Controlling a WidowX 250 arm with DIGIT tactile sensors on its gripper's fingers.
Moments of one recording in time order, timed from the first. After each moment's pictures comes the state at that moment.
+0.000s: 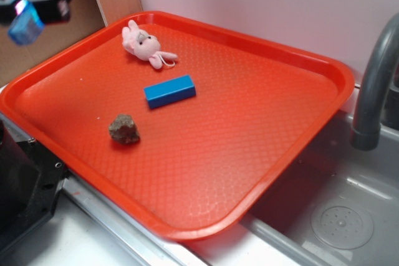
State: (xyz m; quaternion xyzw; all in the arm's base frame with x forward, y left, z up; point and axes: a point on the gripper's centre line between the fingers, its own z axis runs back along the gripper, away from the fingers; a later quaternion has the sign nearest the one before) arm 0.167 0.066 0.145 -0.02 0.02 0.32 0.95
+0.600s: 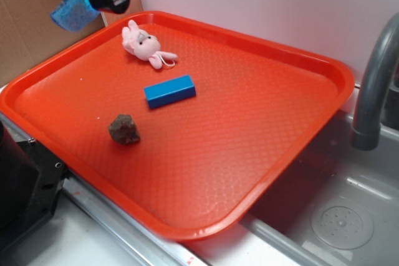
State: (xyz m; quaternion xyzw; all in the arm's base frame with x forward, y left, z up) arm 0.180 -0.035 0.174 0.01 -0.04 0.07 1.00
